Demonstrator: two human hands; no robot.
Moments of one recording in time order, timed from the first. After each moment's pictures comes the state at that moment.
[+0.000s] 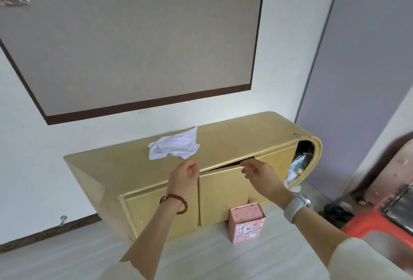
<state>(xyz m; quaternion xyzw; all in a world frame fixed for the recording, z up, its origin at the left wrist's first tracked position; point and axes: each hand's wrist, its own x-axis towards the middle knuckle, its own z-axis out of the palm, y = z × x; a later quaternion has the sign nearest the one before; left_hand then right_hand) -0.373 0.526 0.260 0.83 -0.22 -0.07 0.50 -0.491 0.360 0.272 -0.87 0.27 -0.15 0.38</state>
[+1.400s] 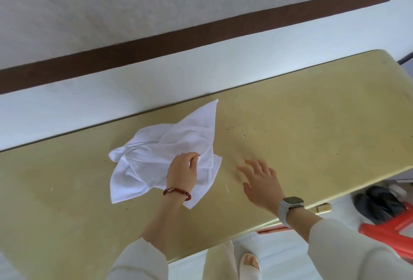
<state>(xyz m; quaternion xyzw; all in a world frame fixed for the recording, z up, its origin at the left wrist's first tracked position) 0.077 0.300 0.004 0.92 -0.17 -0.16 0.32 -0.055 0.134 0.000 -0.96 0.17 0.17 0.12</state>
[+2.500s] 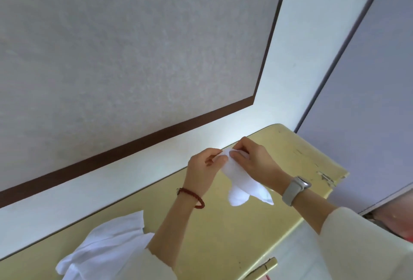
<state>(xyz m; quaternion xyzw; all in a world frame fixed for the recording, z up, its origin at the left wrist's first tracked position) 0.043 0.118 0.230 0.69 -0.35 -0.21 0.59 -0.060 0.001 0.257 -0.86 0.24 -0.17 0.41</state>
